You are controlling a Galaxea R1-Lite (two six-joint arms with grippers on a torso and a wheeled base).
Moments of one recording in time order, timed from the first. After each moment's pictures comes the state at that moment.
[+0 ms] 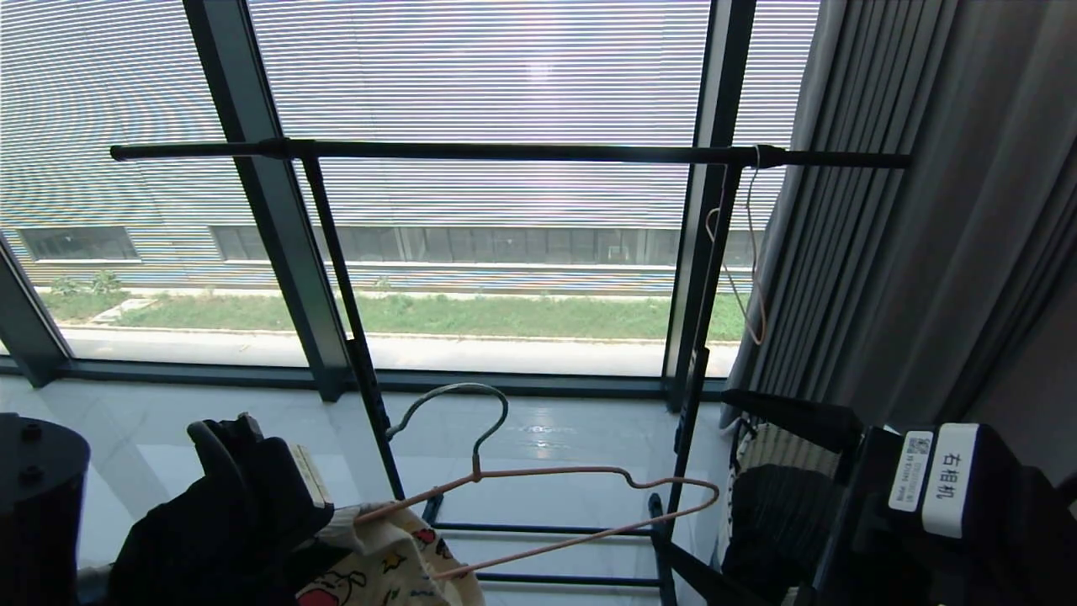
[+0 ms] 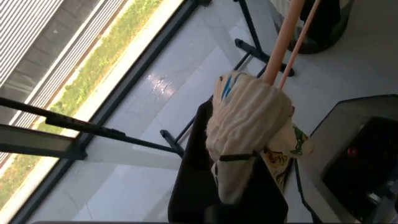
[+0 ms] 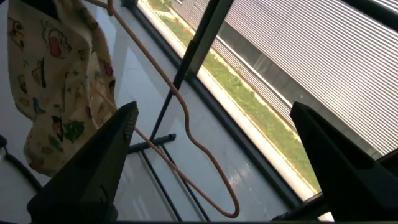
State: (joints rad) left arm -0.67 1.13 -0.48 -0.11 0.08 0.47; right arm 1.10 1.40 -0.38 -1.00 -0.11 -0.33
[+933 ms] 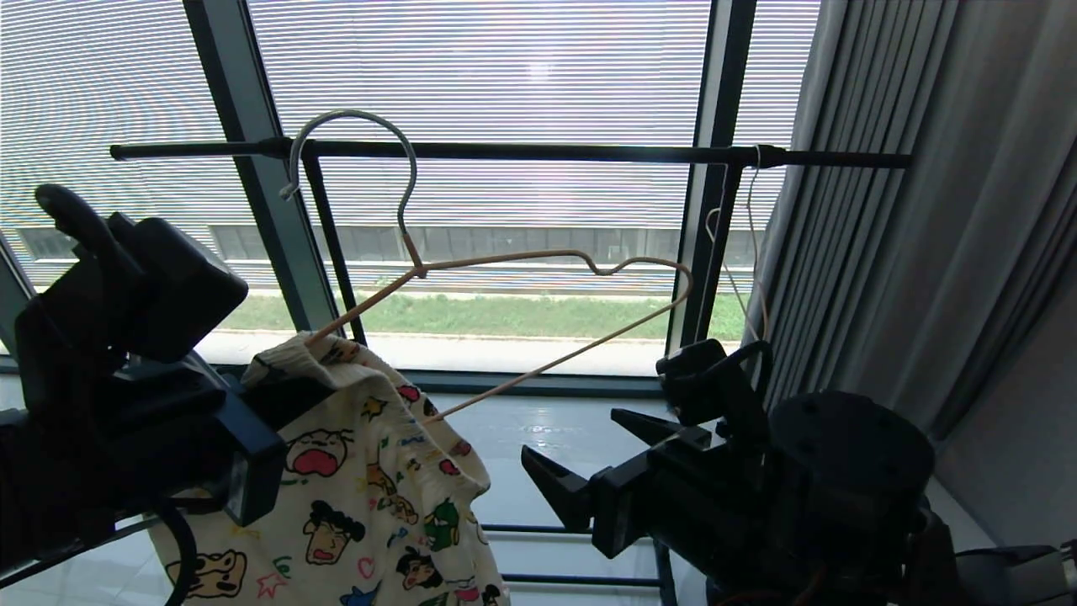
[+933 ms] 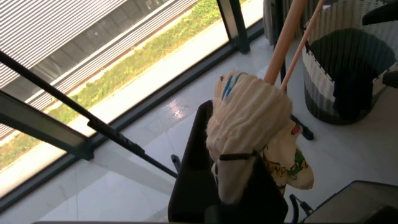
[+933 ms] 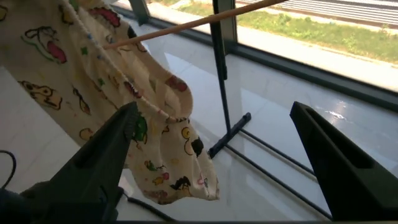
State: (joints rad) left arm -0.56 1.14 -0.72 -0.11 0.08 0.37; right arm 1.10 1.81 -0.68 -1.00 -0.25 0.34
